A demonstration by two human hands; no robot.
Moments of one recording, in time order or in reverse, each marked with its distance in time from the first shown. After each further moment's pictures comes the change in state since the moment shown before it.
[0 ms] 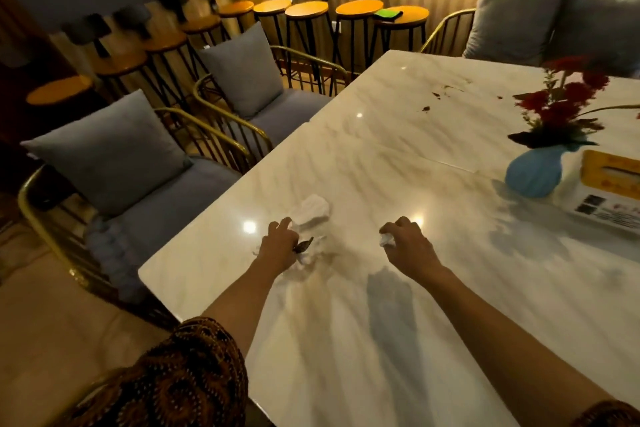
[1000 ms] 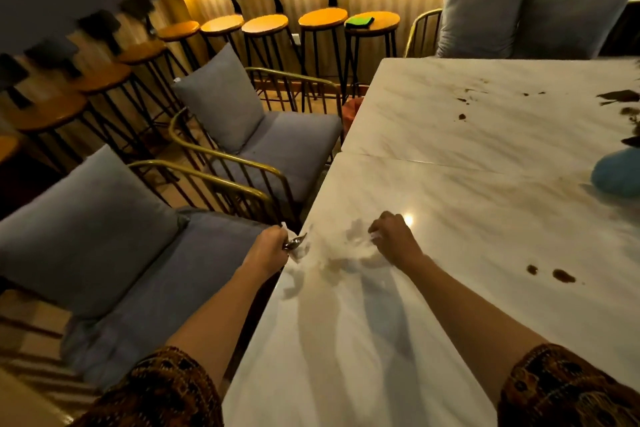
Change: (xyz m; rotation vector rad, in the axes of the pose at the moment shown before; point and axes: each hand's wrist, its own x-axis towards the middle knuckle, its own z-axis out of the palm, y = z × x) left_hand 0.197 -0.264 -0.082 -0.113 0.011 0.246; right_hand 0.223 -0.183 0.141 -0.089 0.063 0.164
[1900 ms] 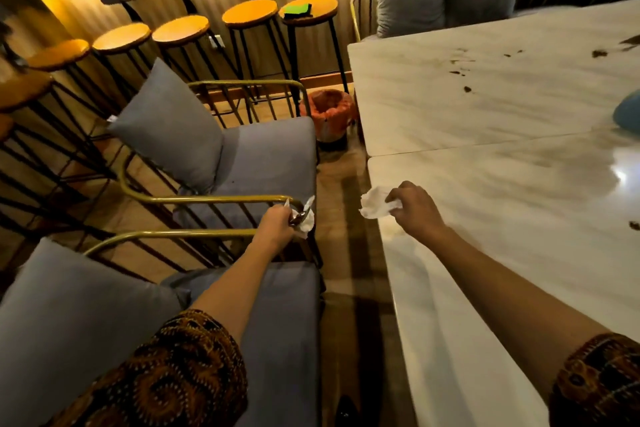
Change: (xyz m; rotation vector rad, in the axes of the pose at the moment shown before) left_hand 0.196 -0.146 -0.098 -0.042 -0.159 0.281; right_hand 0.150 -0.137 0.047 0.009 0.247 0.394
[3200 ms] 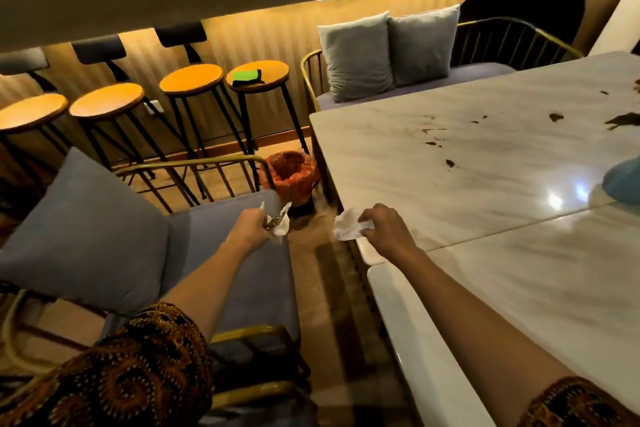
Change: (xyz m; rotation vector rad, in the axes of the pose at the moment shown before) left_hand 0.320 -0.020 -0.082 0.103 -0.025 0.183; right_hand 0.240 -0.025 -0.006 0.025 0.084 0.139
